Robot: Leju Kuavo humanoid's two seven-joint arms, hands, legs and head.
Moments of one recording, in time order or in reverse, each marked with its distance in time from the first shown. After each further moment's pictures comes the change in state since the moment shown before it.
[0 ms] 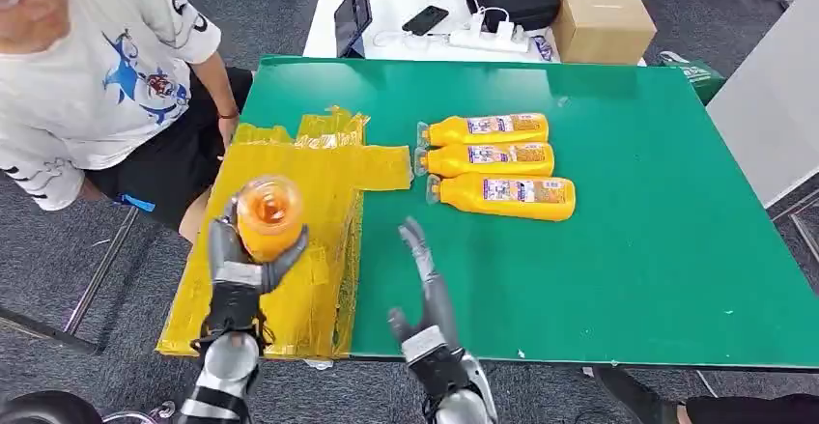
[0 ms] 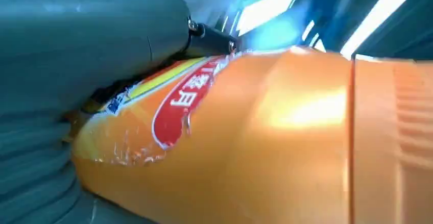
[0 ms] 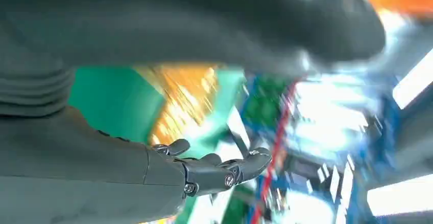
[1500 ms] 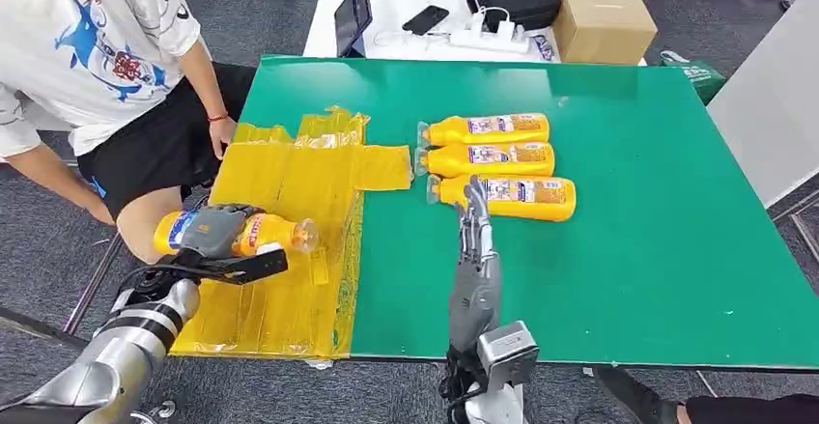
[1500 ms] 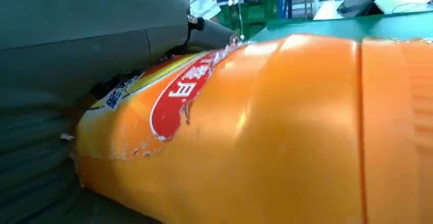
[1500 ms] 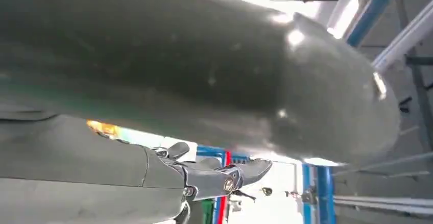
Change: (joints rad) left arm -0.443 0.306 0.029 0.833 -0.679 -0.266 0.147; right arm 0.023 -0.027 0.007 -0.233 -0.157 0.058 0.003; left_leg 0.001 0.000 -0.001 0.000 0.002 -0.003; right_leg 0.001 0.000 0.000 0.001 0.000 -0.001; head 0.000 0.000
